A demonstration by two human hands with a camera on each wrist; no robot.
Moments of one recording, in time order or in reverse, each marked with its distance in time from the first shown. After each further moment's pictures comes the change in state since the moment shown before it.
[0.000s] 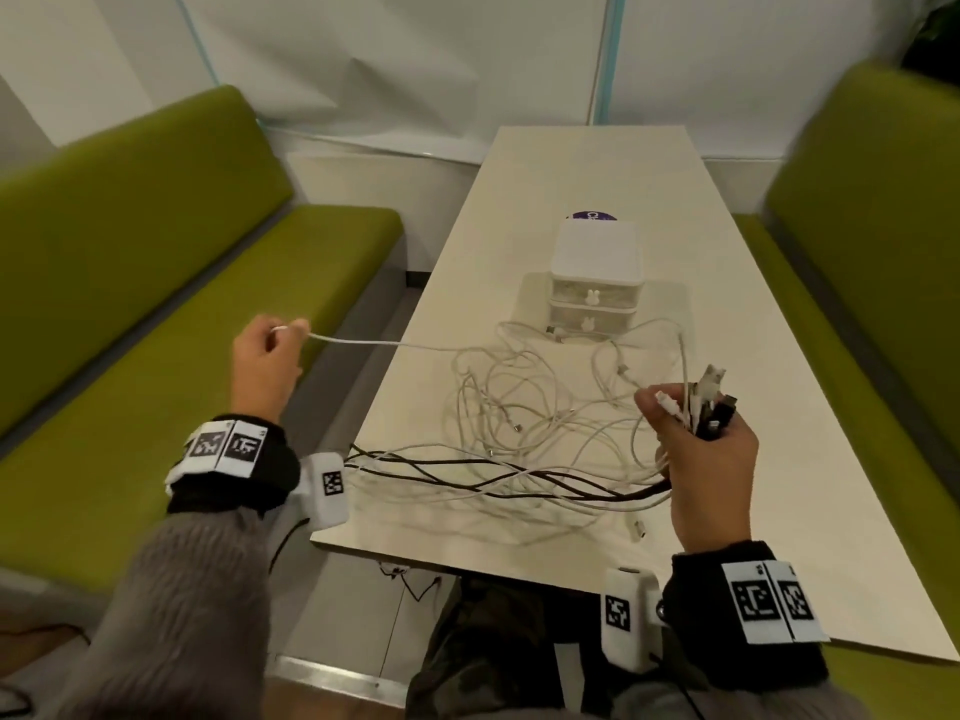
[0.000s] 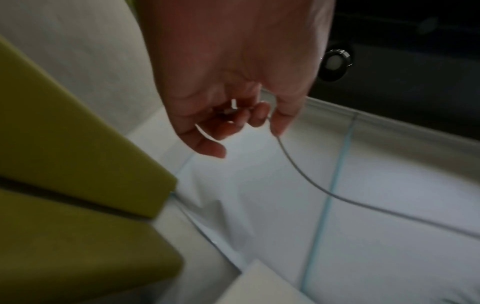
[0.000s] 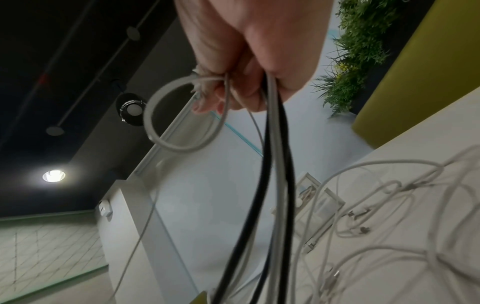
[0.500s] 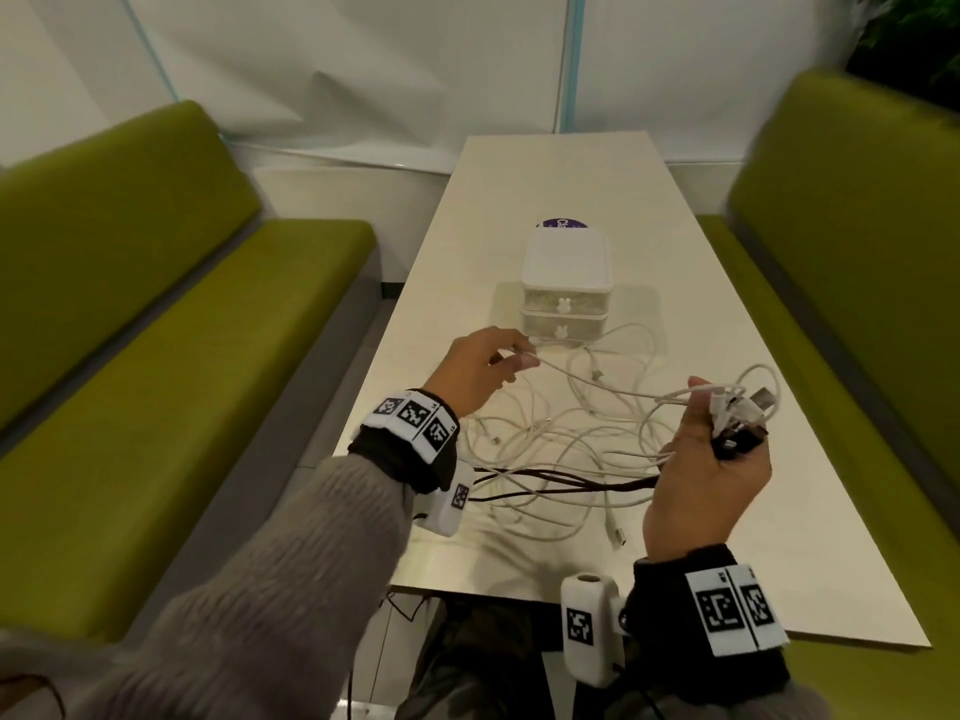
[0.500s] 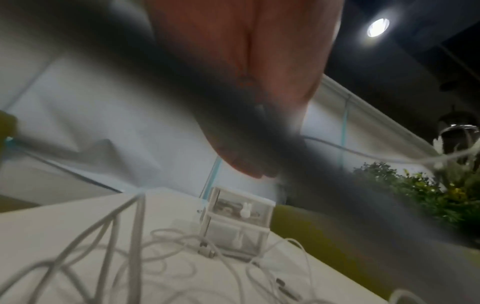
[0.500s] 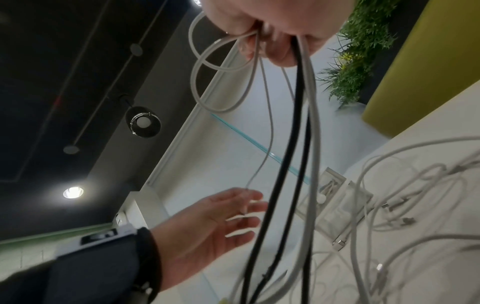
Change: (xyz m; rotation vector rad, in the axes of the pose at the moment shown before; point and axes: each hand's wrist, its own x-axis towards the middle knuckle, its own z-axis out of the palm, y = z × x) left_hand -0.051 0.079 0.159 0.054 -0.789 0.352; right_hand -0.001 -0.004 0.012 0.202 0.455 -0.139
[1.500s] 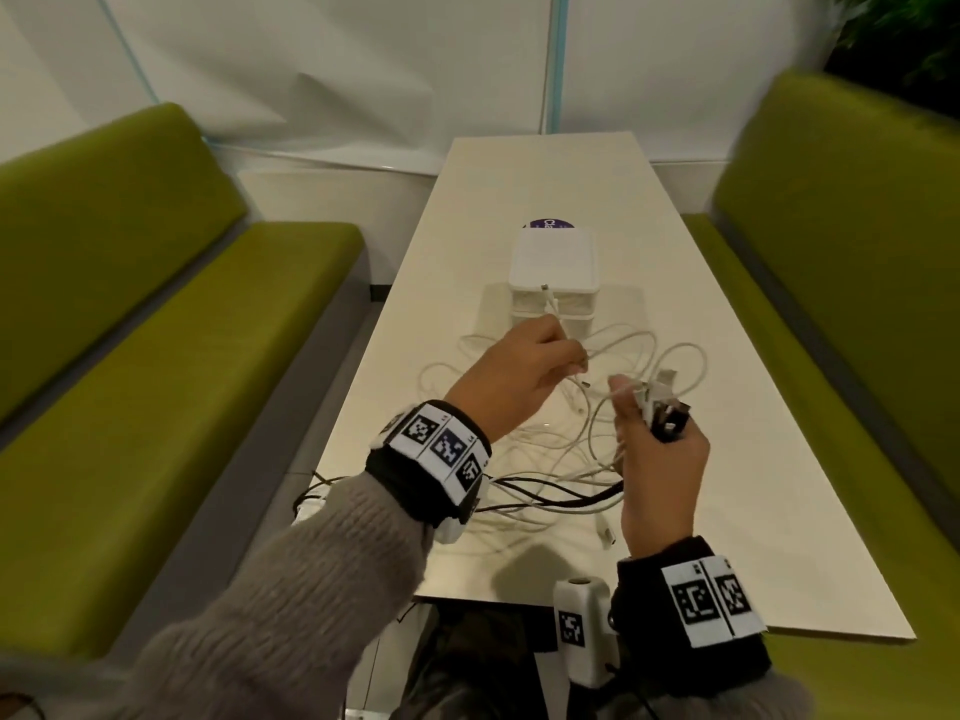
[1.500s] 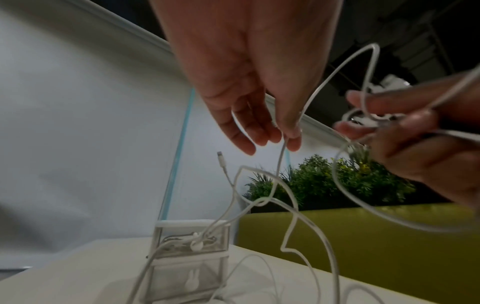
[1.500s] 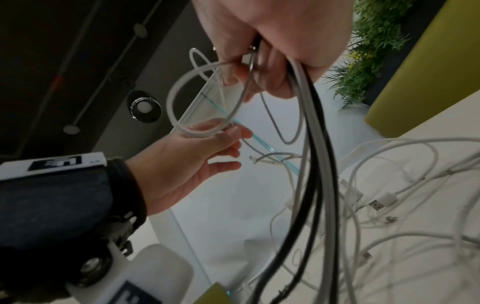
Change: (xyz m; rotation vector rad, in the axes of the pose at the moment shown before) left_hand -0.004 0.041 0.026 0.257 0.077 0.566; right_hand 0.001 0.008 0.004 -0.104 -0.264 0.182
